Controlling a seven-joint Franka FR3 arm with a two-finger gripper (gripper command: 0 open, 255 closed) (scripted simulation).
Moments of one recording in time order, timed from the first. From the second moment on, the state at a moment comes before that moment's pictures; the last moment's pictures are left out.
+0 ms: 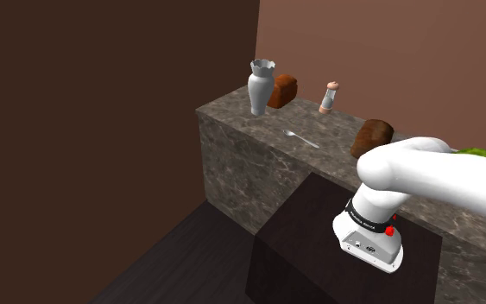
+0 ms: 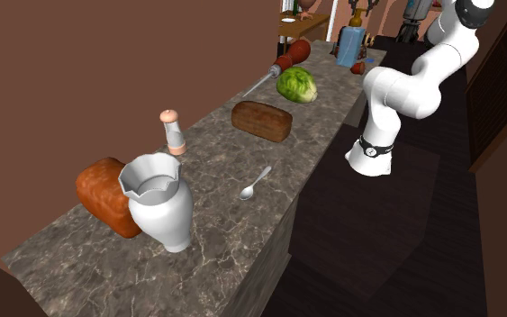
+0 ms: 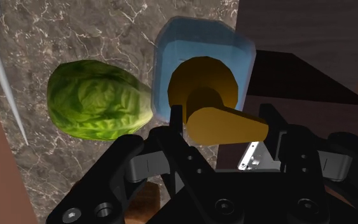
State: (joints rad) arm -0.49 -1.17 -0.97 -1.55 -1.04 0.99 -1.90
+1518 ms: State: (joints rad) arm -0.61 -1.38 -1.07 -1.88 -1.15 1.14 -1.84
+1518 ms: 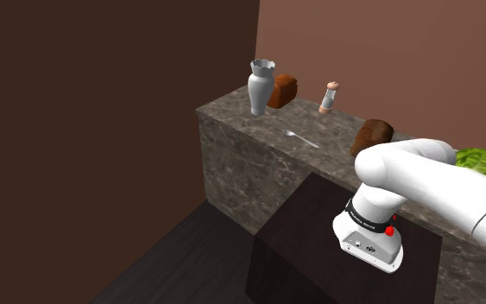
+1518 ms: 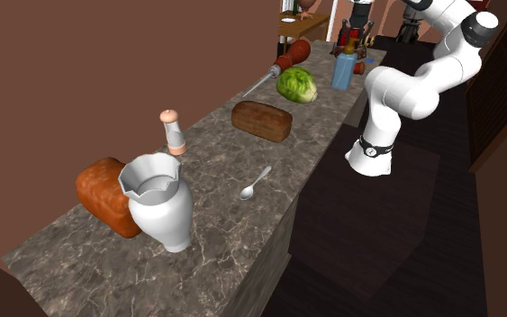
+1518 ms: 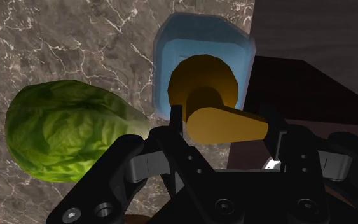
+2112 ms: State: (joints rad) arm -0.64 -1.44 -1.14 -1.97 -1.21 1.20 -1.83
